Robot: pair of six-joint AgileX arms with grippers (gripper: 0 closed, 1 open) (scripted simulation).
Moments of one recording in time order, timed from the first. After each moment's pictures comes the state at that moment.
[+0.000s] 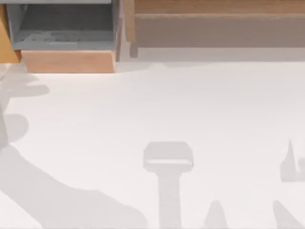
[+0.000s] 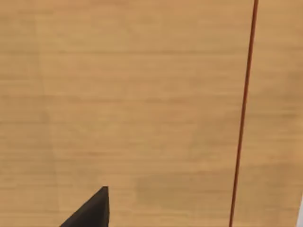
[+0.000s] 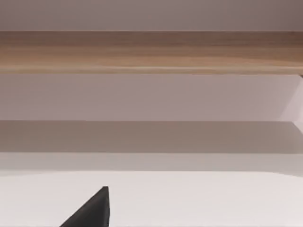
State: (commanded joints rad) left arm 0.39 2.33 1.21 1.11 0.44 1.58; right arm 0.00 0.00 0.00 0.00 0.00 0.00
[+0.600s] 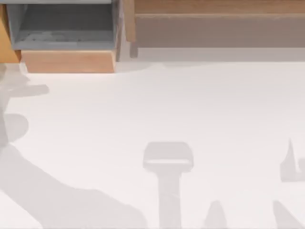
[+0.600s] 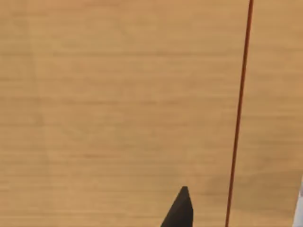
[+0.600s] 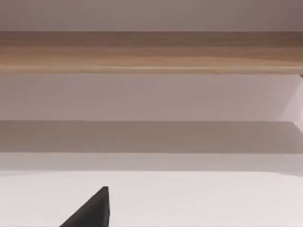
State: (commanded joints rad) left arm 0.39 2.33 1.21 1.11 0.44 1.58; right arm 0.00 0.00 0.00 0.00 0.00 0.00
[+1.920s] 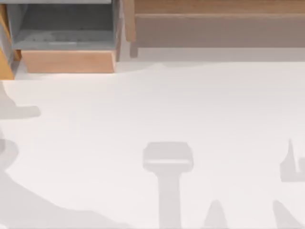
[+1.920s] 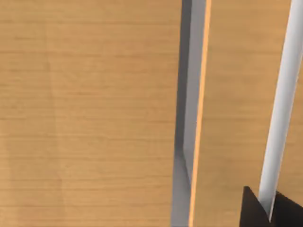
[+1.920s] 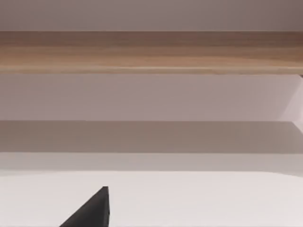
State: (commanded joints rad) left arm 0.46 2.23 0.96 1.24 0.50 1.58; right arm 0.00 0.00 0.00 0.00 0.00 0.00
